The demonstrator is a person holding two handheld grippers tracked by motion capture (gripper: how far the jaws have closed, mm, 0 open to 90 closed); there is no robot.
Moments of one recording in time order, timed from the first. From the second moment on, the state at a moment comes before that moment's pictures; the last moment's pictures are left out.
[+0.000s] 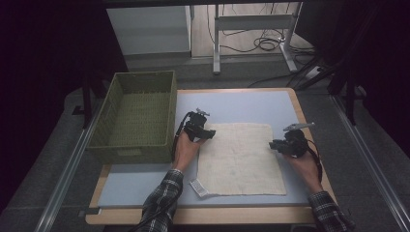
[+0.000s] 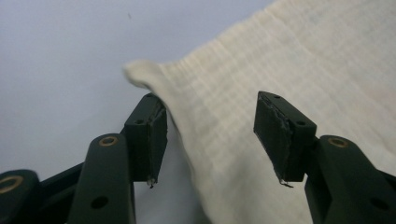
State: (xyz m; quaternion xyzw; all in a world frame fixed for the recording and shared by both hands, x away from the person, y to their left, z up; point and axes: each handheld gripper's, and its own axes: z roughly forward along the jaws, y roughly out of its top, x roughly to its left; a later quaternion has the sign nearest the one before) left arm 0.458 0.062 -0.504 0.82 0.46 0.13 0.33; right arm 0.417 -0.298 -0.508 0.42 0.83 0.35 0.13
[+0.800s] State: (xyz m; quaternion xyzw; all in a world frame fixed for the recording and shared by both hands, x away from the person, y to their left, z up) left arm 0.487 0.078 -0.519 0.81 0.48 0.17 0.29; right arm 0.475 -0.304 -0.502 0.44 0.81 0.35 0.15
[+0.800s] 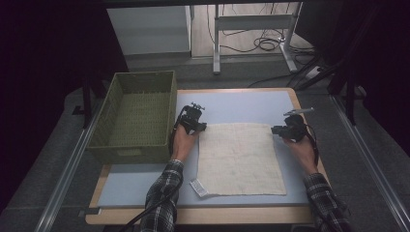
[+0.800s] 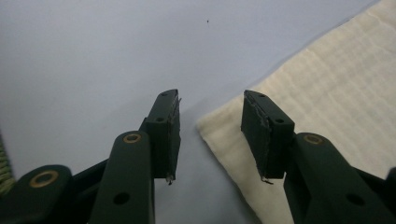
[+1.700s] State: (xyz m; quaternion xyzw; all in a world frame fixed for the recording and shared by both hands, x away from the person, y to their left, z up) left arm 0.492 0.079 -0.526 0.80 0.48 0.16 0.34; right arm 0.509 -0.282 -0.505 0.43 0.83 0.32 0.17
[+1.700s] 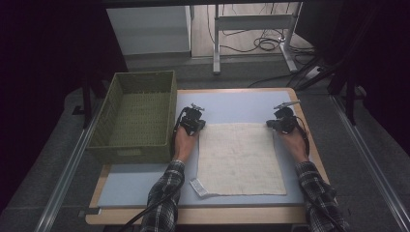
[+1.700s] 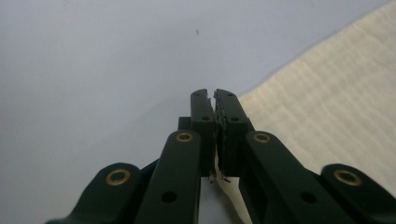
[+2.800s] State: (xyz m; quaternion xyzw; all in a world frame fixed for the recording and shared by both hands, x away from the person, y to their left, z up) left arm 0.396 0.067 -0.508 0.81 0.40 0.22 0.37; right arm 0.418 -0.318 -0.483 0.39 0.83 0.36 0.16
